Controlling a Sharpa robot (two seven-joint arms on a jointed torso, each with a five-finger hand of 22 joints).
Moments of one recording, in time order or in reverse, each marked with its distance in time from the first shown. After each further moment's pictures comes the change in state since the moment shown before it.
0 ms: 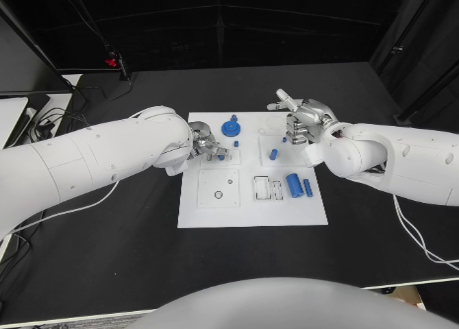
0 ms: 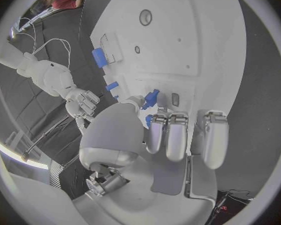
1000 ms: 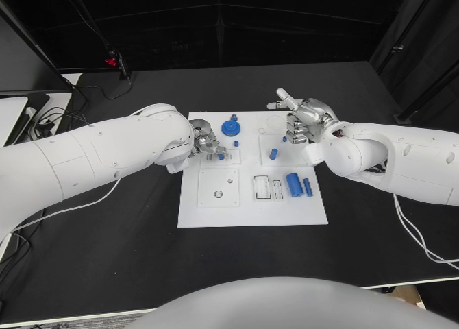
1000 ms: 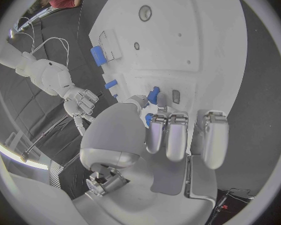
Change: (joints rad) left arm 0.003 0.012 0.002 -0.014 -0.001 0.004 -0.004; left_hand 0.129 -0.019 0.060 -0.029 0.042 -0.004 -0.004 0.001 0.012 0.000 0.000 0.000 0.000 0.000 0.000 0.000 0.000 0.000 0.000 0.000 0.000 0.000; right arm 0.001 -0.002 0.000 0.002 0.000 0.000 0.001; right_hand 0.000 0.000 0.000 0.000 0.000 0.000 0.000 0.000 0.000 0.000 0.000 0.000 0.000 0.000 0.000 0.000 0.000 0.000 0.000 0.000 0.000 0.000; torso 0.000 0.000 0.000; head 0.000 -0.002
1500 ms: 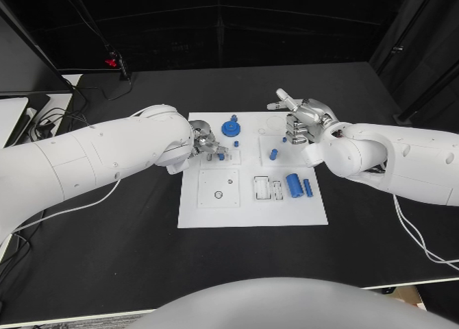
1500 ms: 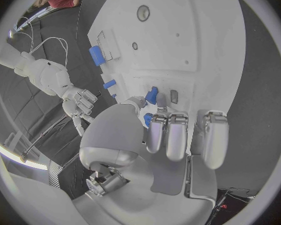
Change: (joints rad) left arm -0.002 0.004 -0.002 -0.005 -0.001 -0.005 -0.008; left_hand -0.059 0.004 -0.017 0.006 -0.005 -0.004 0.003 -0.006 -0.002 0.004 0.003 0.000 0.000 0.000 0.007 0.000 0.000 0.000 0.000 0.000 0.000 0.000; right arm 0.000 0.000 0.000 0.001 0.000 0.000 0.000; right_hand 0.000 0.000 0.000 0.000 0.000 0.004 -0.004 0.000 0.000 0.000 0.000 0.000 0.000 0.000 0.000 0.000 0.000 0.000 0.000 0.000 0.000 0.000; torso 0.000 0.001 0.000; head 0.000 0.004
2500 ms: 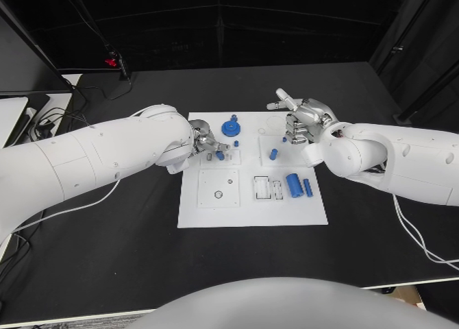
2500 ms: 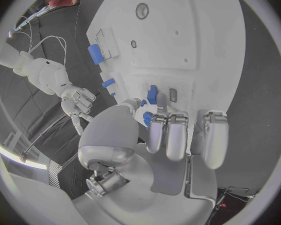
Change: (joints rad) left arm 0.000 0.000 0.000 0.000 0.000 -0.016 -0.010; left_hand -0.160 0.015 -0.041 0.021 -0.043 -0.008 0.007 0.001 0.012 0.000 0.007 0.000 0.000 0.000 0.000 0.000 0.000 0.000 0.000 0.000 0.000 0.000; right arm 0.000 0.002 0.000 0.001 0.000 0.000 0.000; right_hand 0.000 0.000 0.000 0.000 0.000 0.000 0.000 0.000 0.000 0.000 0.000 0.000 0.000 0.000 0.000 0.000 0.000 0.000 0.000 0.000 0.000 0.000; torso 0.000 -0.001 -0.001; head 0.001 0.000
